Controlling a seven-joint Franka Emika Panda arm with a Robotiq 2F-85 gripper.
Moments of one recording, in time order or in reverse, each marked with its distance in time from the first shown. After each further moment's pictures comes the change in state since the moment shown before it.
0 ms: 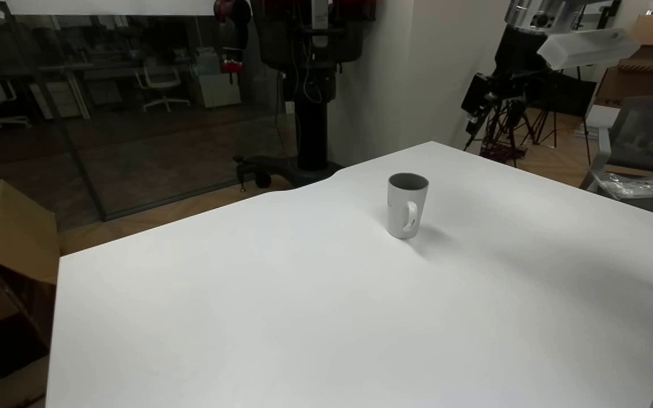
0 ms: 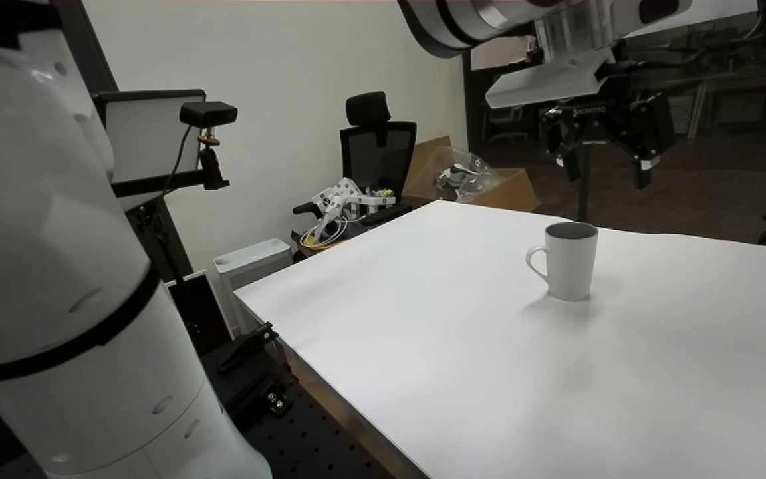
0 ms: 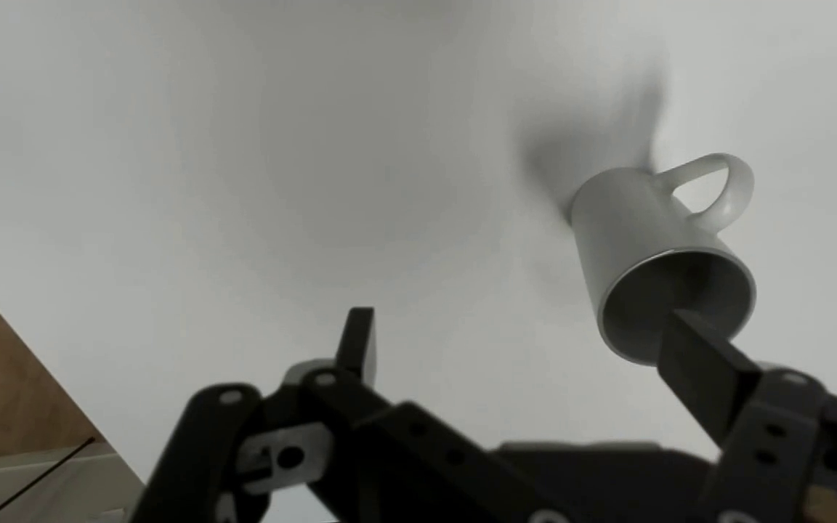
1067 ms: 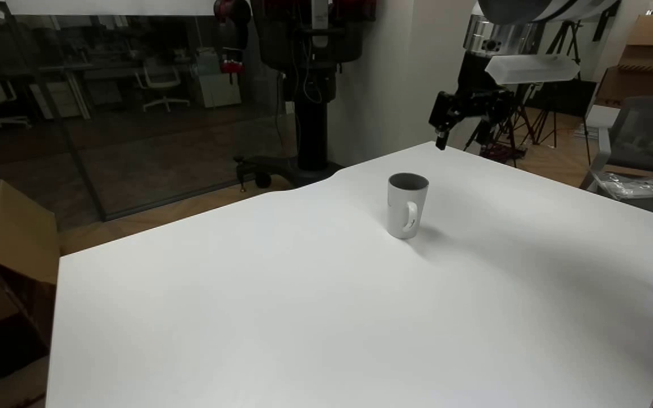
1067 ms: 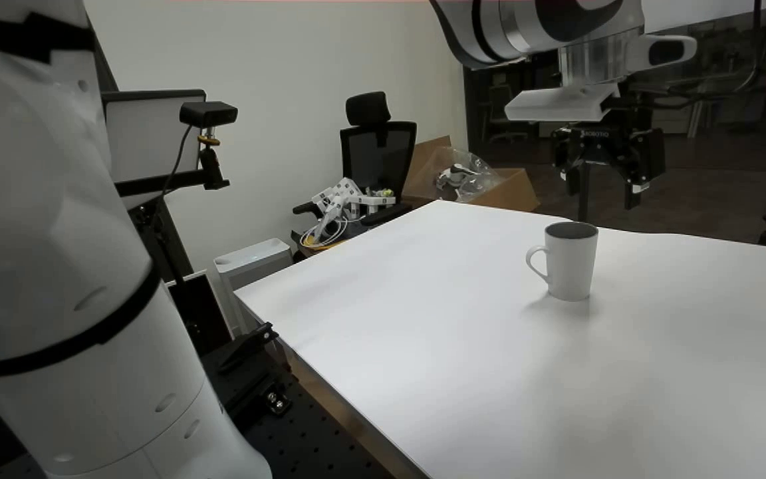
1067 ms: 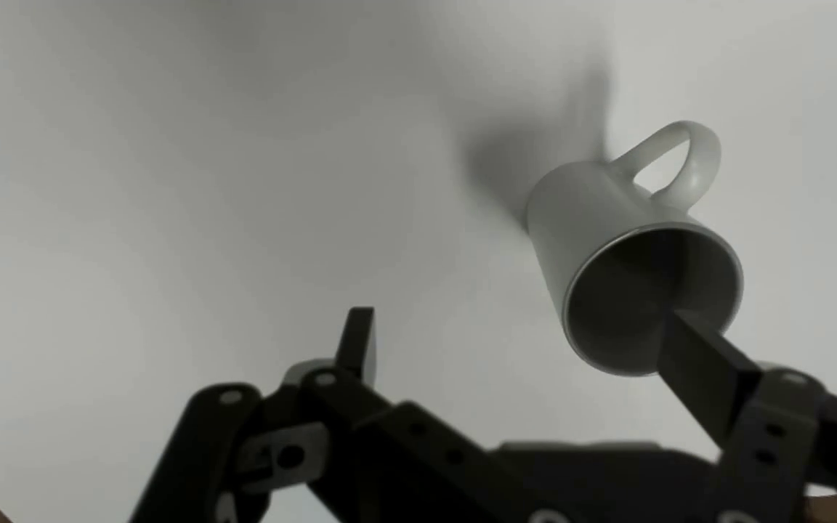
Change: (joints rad) arm 0.032 0.204 0.004 0.205 0.160 -0.104 -0.023
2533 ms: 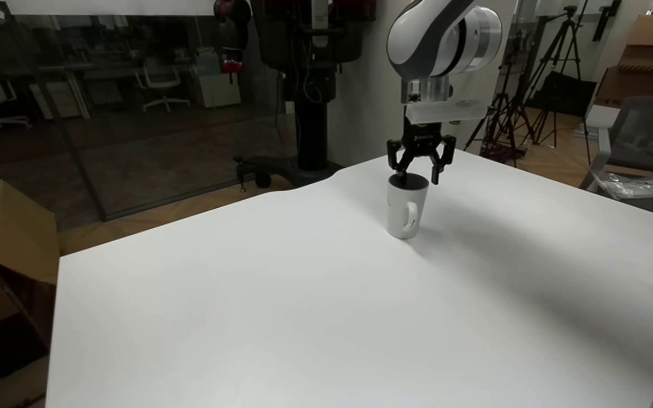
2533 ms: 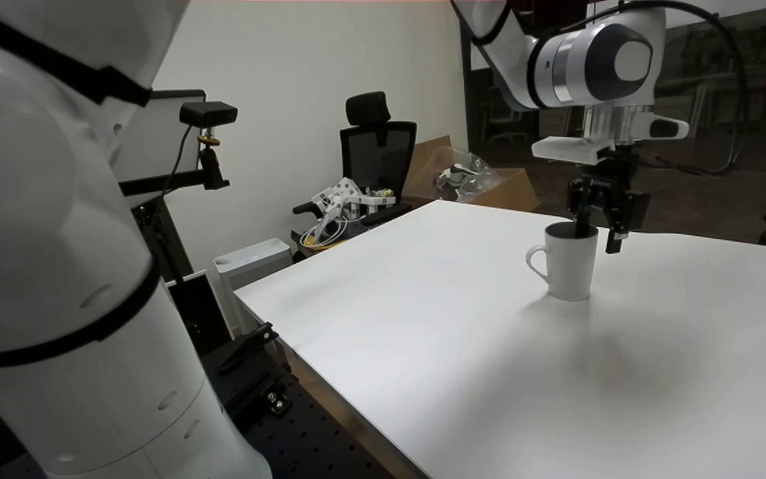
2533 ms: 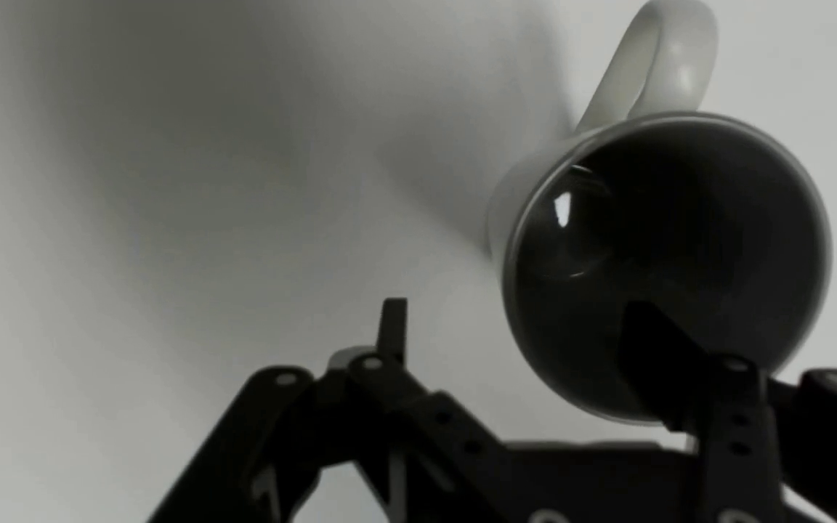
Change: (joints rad) arm 0.036 0.464 0.000 0.540 0.059 -0.337 0.205
